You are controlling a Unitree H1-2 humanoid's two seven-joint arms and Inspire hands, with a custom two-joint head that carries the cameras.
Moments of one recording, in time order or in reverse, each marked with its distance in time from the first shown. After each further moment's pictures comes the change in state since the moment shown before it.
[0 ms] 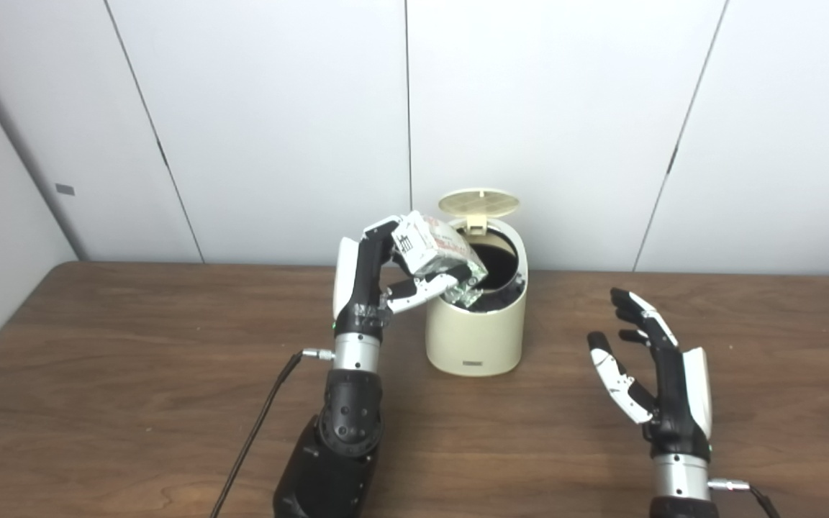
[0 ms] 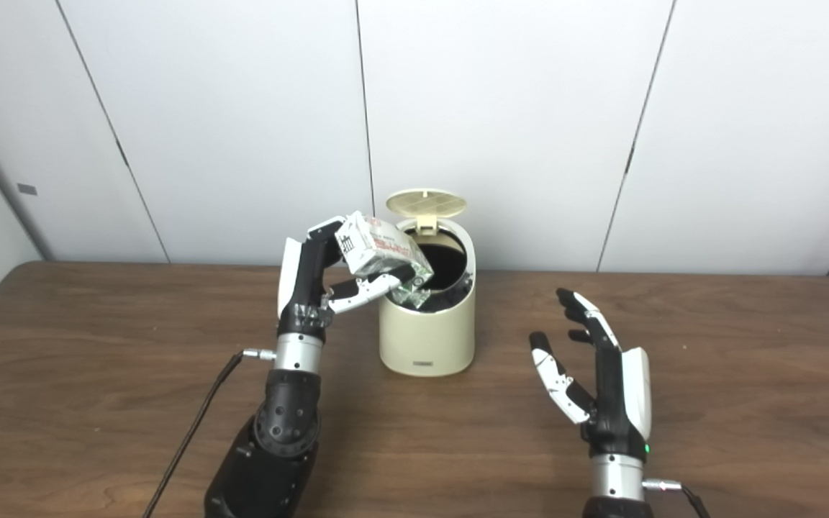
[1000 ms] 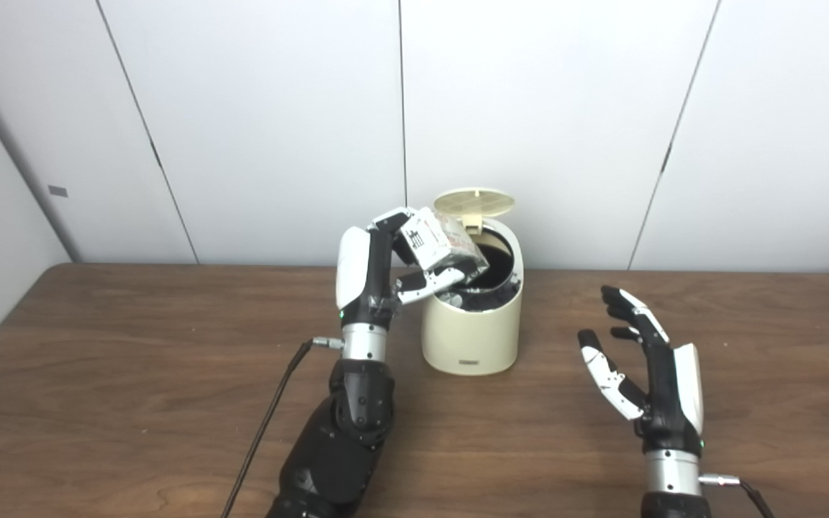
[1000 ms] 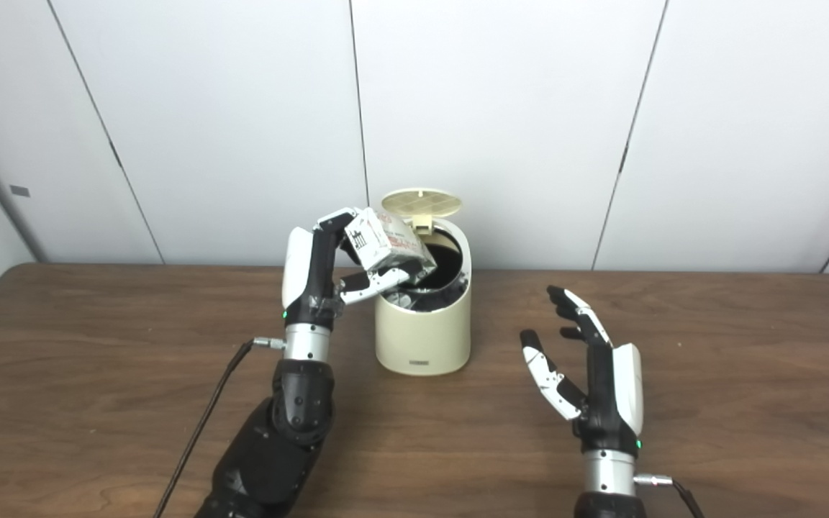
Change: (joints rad) left arm -0.077 0.025 -0.086 0.119 0.132 0.001 0.146; right arm -0.004 0.006 0.006 0.002 -0.013 0.001 -0.014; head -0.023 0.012
